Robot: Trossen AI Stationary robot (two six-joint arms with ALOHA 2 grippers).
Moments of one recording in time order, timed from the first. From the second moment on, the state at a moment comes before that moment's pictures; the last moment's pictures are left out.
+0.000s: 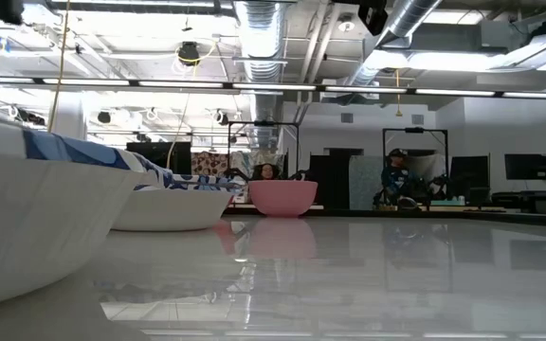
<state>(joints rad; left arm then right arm) -0.87 1.34 0.92 -1.06 -0.39 -1.38 -0.18 1.15 1.20 -0.40 -0.23 0.15</state>
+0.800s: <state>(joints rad) -0.74 0.99 0.92 -0.82 -0.77 -1.01 -0.18 1.15 1.20 -0.40 -0.23 0.15</state>
